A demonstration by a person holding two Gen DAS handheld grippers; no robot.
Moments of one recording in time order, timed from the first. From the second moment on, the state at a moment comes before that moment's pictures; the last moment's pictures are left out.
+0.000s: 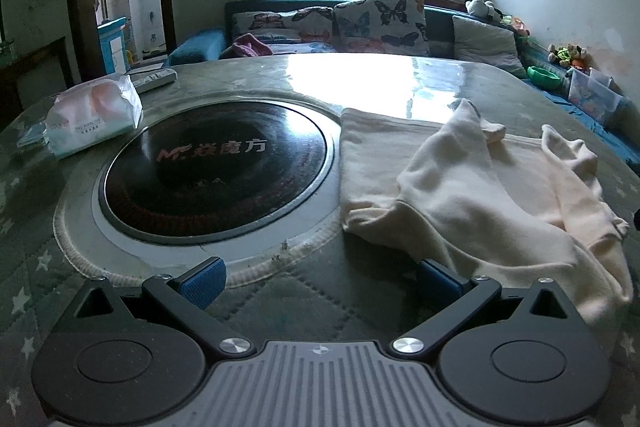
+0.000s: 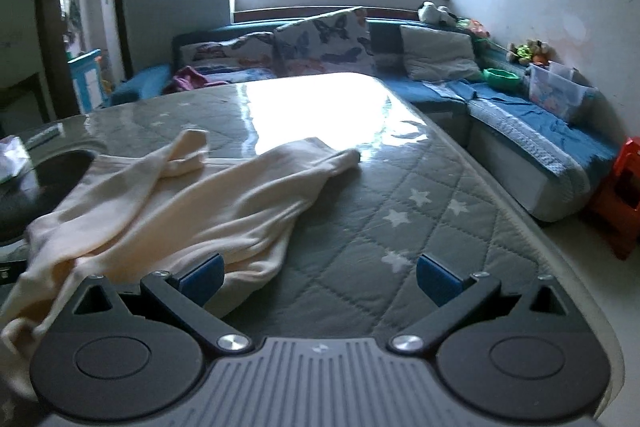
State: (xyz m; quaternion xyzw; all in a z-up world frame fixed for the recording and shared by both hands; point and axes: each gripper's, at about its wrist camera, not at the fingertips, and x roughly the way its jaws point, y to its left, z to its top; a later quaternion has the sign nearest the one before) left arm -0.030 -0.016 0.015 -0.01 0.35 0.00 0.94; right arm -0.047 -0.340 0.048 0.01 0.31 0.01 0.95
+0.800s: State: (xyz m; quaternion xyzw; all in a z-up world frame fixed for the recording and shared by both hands) left arm -0.065 -0.033 0.031 0.01 0.34 0.00 0.94; right arm -0.099 -0.297 0.057 -0.01 0.29 0.08 0.95
